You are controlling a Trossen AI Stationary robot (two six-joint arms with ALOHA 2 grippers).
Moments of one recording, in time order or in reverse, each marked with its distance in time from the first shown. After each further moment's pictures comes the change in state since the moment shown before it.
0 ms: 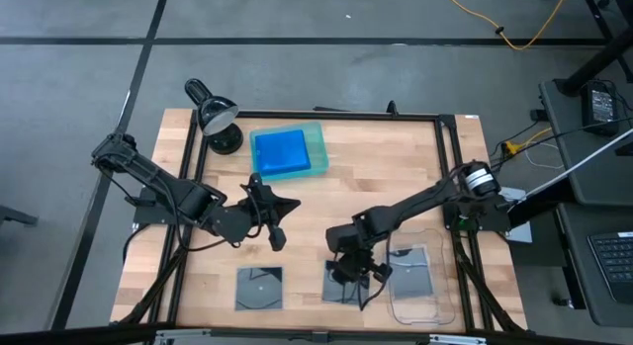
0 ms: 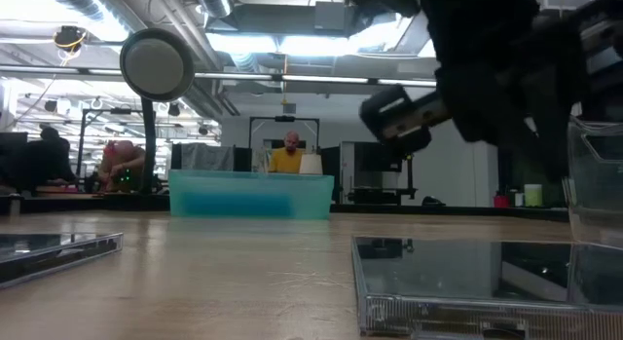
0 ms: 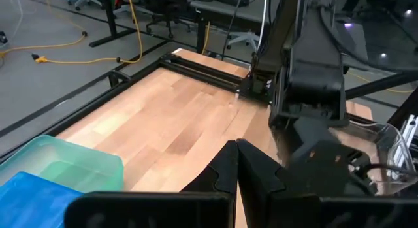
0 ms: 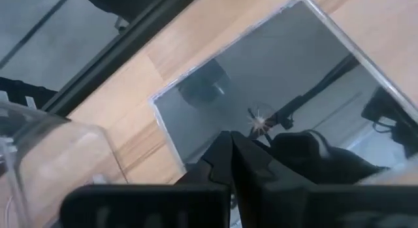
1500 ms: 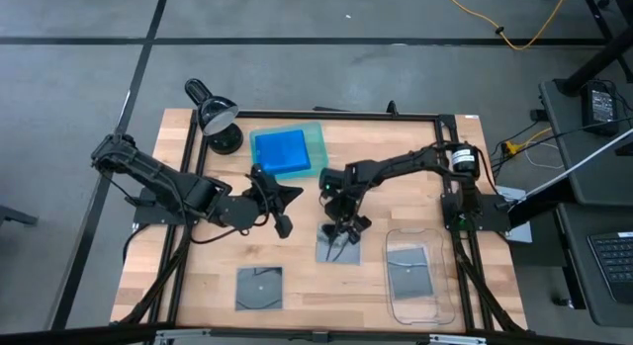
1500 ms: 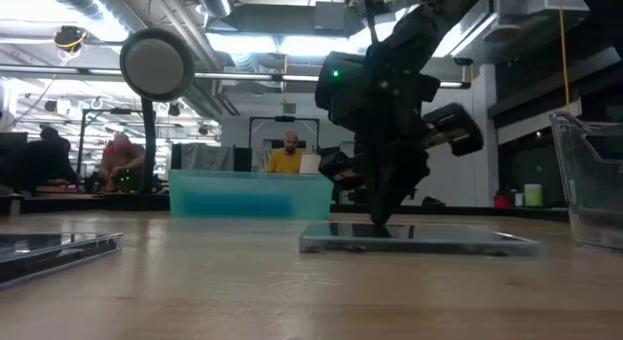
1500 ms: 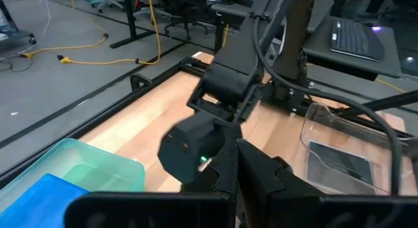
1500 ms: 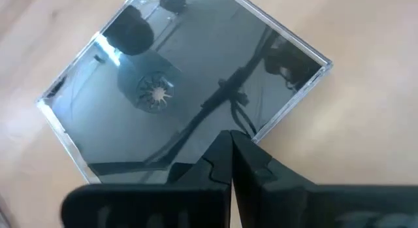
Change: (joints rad) left arm 0.080 0.000 0.000 0.000 0.003 0.025; right arm -0.411 0.088 0.003 -0.030 0.075 -0.258
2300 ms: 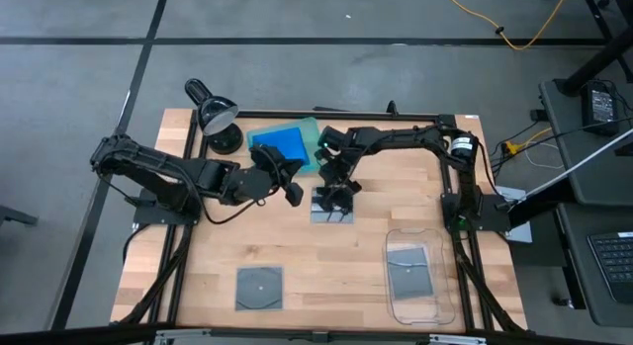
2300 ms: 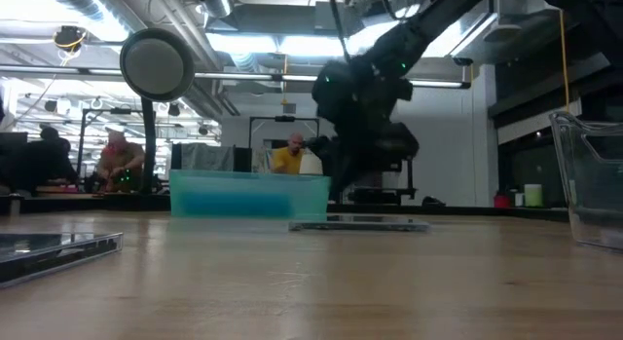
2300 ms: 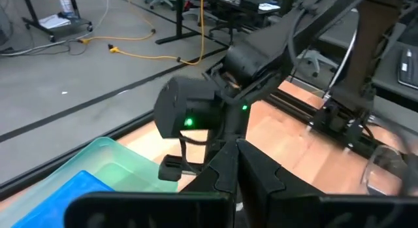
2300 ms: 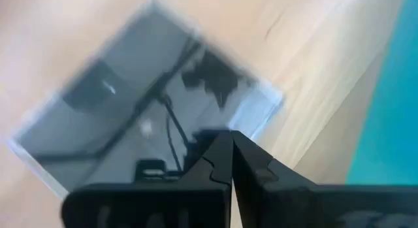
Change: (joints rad) left arm 0.189 0.000 0.000 0.000 0.000 -0.051; right arm -0.230 0.009 0.162 -0.035 0.052 -0.232
